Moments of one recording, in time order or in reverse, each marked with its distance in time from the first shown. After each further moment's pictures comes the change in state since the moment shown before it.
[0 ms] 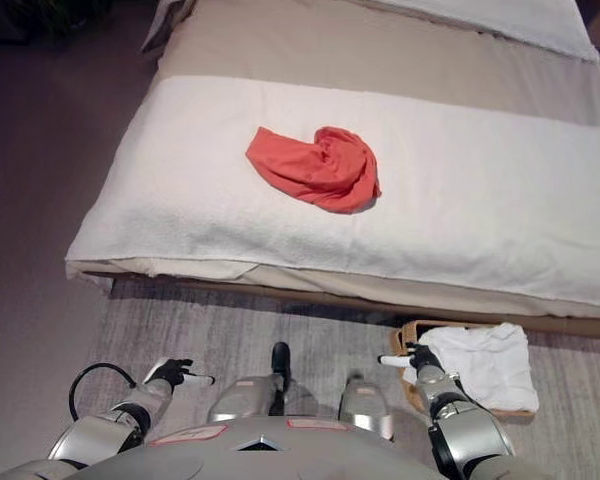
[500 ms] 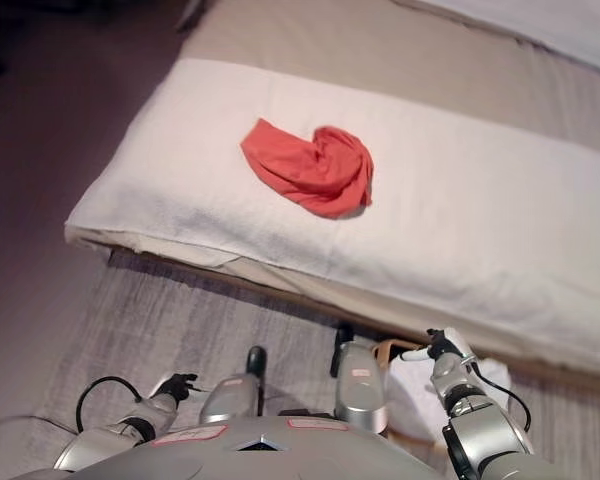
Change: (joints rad) left arm 0.061 -0.033 -0.030 -0.022 0.027 -0.018 0.036; right arm -0.079 -0.122 0.120 -0.111 -0.291 0.044 -0.090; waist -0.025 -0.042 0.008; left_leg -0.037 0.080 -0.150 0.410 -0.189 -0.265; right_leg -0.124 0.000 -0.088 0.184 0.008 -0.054
